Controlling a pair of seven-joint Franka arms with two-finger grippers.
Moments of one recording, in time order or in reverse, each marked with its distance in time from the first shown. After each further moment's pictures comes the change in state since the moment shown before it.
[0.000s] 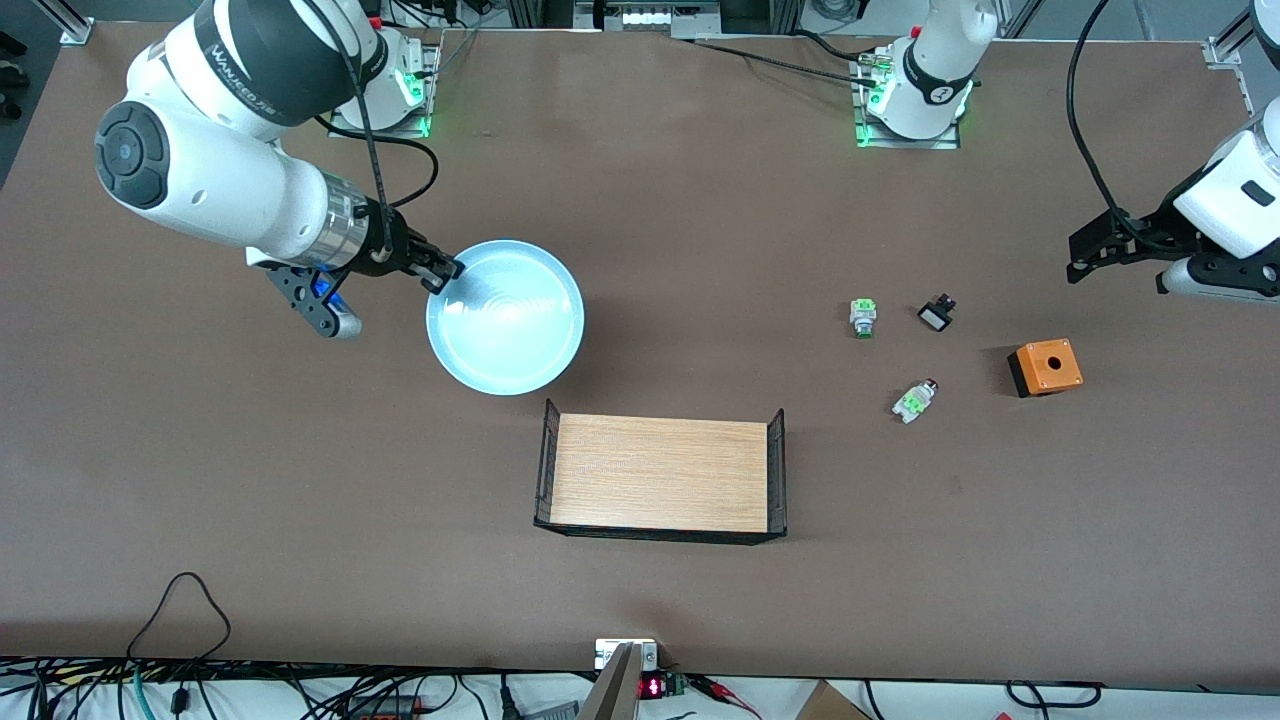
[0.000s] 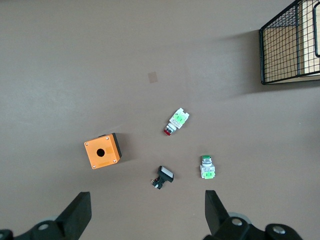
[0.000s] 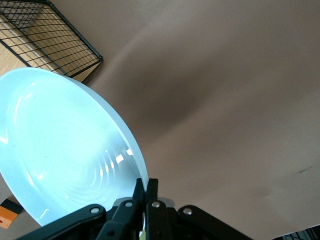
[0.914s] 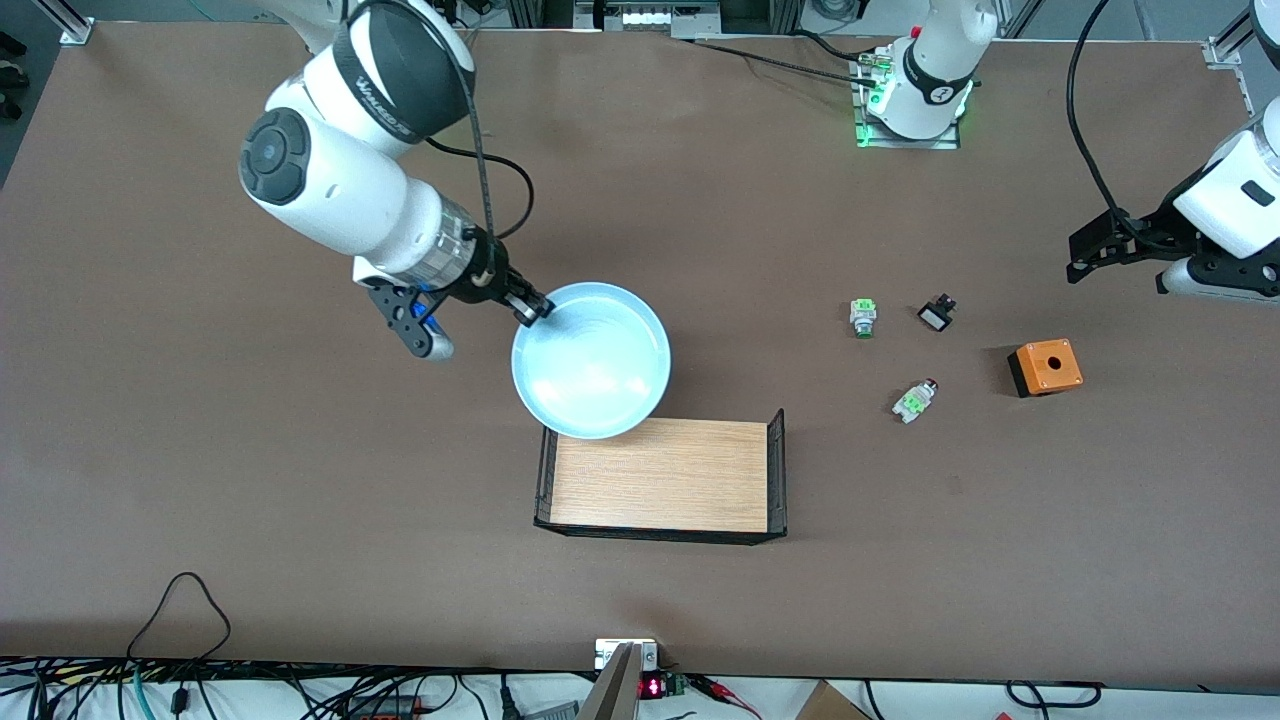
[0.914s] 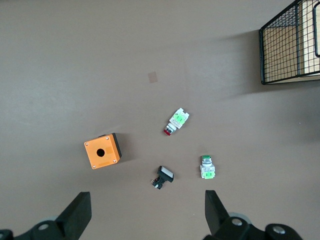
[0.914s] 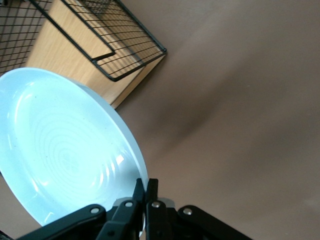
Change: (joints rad) left arm 0.000 0.000 0.000 0.000 0.000 0.000 0.000; right arm 0.156 0.165 -0.004 0.133 0.003 0.267 0.180
